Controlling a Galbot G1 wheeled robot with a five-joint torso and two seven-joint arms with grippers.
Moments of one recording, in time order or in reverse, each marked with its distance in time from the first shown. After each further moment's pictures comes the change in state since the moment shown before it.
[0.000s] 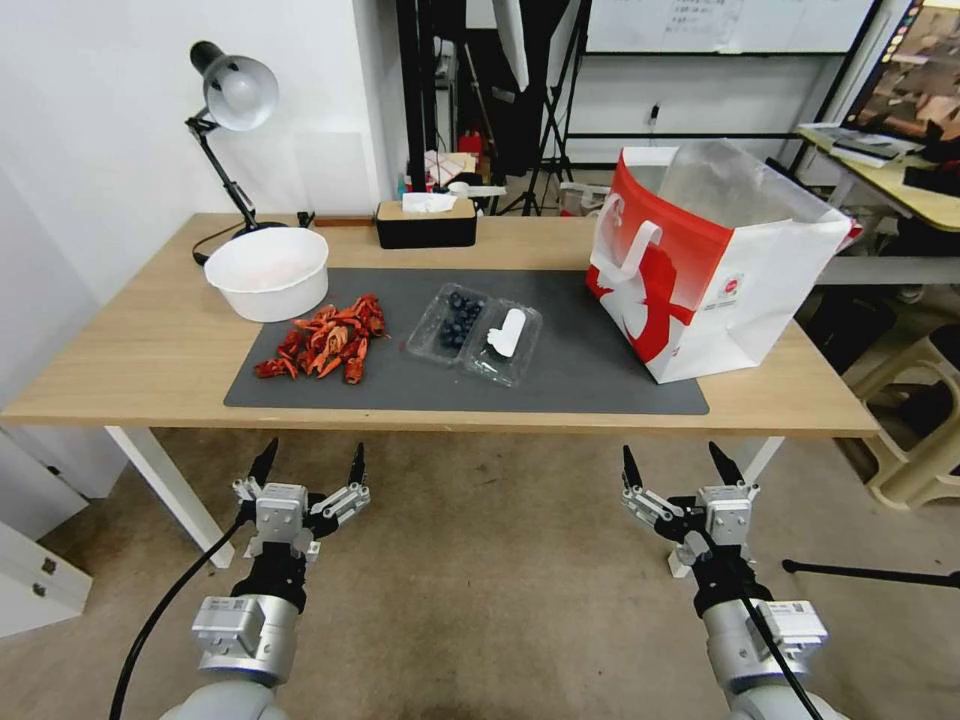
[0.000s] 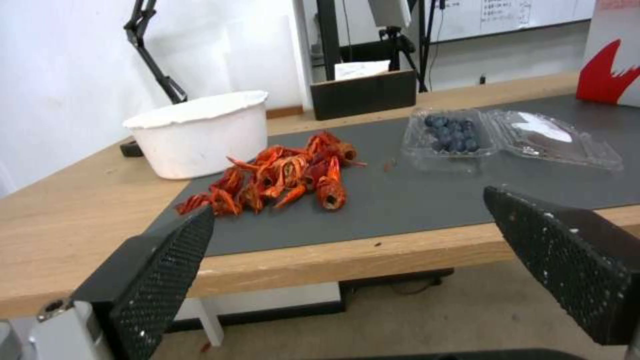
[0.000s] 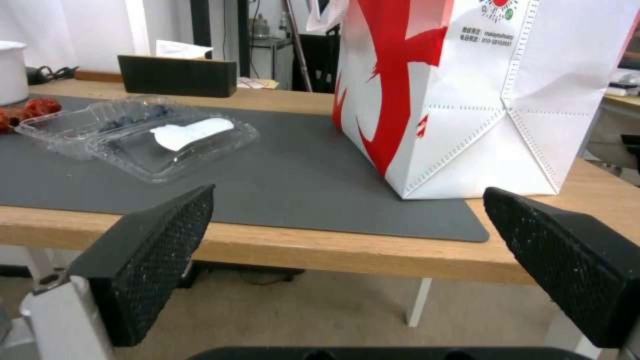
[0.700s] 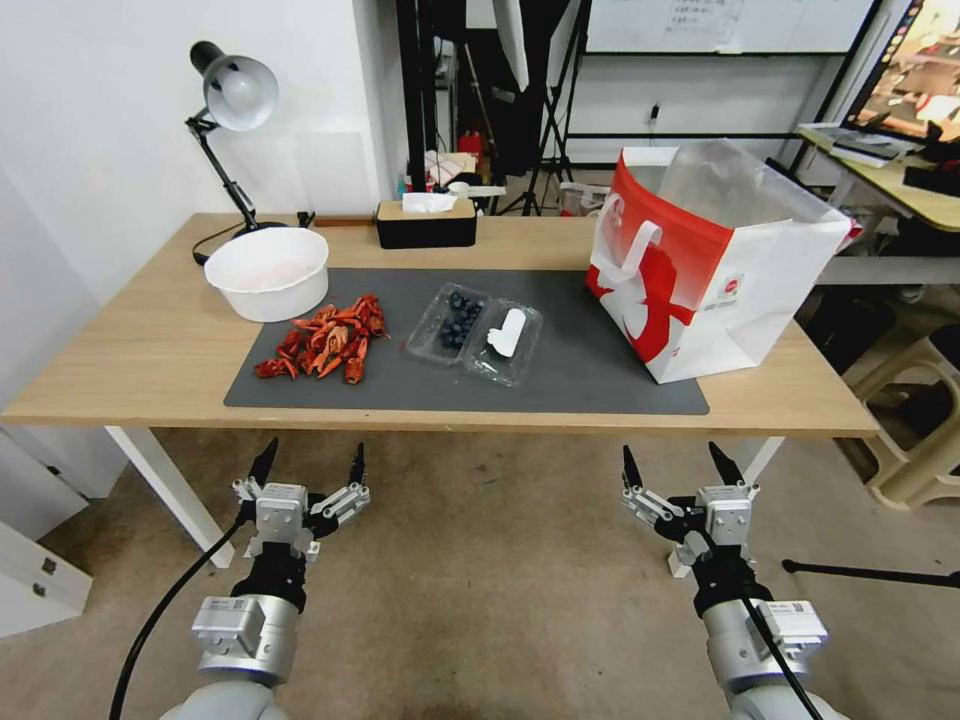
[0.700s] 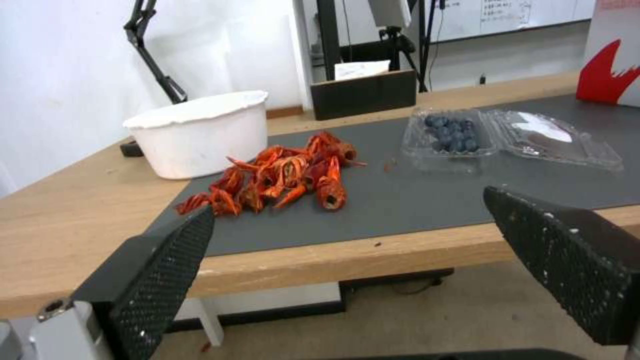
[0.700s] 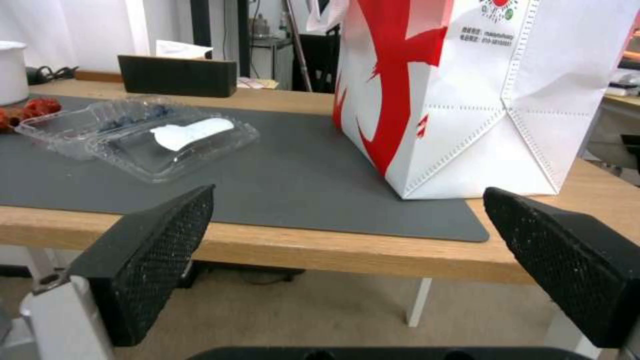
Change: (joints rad) left arm 0.000 0.000 0.000 0.000 0.000 0.000 0.000; right arm 0.000 0.000 0.000 0.000 0.000 0.000 0.000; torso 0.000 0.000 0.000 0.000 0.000
